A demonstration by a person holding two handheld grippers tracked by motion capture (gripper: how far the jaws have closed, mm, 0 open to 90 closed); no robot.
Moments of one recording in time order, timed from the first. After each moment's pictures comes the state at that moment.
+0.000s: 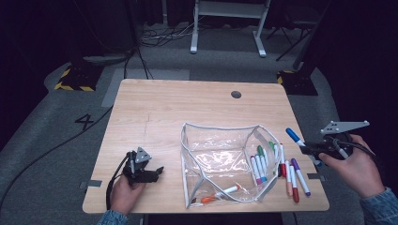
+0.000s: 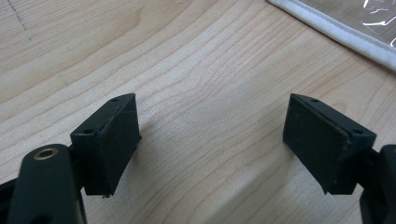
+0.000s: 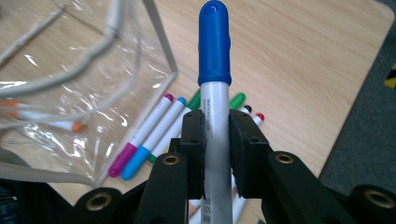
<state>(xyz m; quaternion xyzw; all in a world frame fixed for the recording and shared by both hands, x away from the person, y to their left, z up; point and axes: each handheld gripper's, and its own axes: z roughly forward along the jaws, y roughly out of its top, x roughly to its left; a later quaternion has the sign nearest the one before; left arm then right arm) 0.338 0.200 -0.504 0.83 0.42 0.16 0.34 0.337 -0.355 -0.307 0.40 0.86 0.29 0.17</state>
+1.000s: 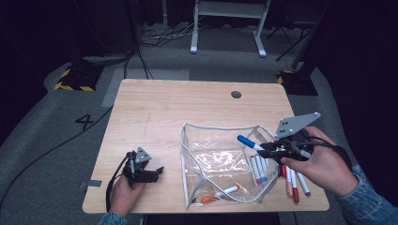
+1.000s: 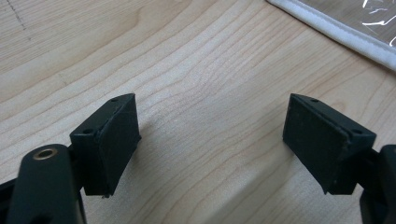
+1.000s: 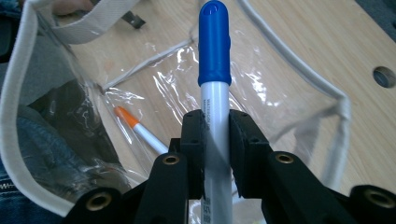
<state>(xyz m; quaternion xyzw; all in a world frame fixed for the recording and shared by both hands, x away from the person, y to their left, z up) 0.338 0.200 -0.504 0.83 0.42 0.16 0.34 0.319 -0.227 -0.263 0.21 0.93 0.29 0.11</state>
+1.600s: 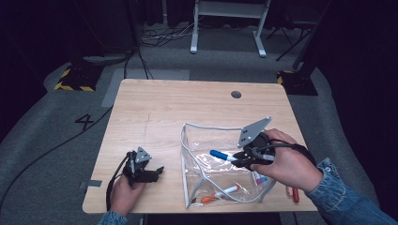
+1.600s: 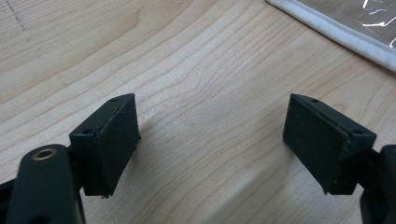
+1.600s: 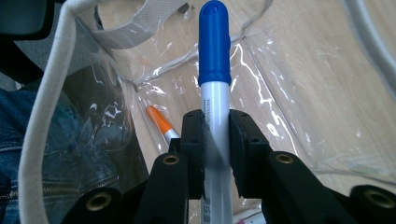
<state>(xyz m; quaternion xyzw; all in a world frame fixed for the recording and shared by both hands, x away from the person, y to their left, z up) 0.339 0.200 -0.504 0.83 0.42 0.16 0.34 0.323 -0.159 -0.286 0.14 0.96 0.24 0.06</state>
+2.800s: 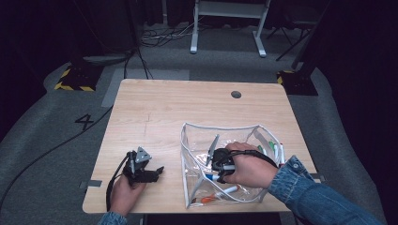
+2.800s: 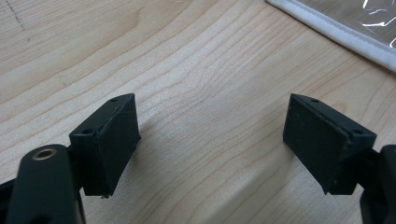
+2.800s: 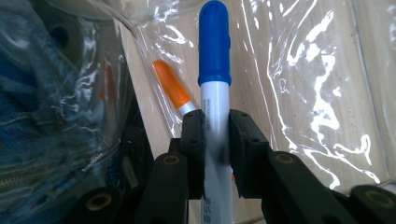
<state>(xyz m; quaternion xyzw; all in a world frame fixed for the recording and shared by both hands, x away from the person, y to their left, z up) 0.339 0.200 -0.504 0.83 0.42 0.16 0.34 0.341 -0.098 -0.371 0.10 0.99 0.07 -0.02</state>
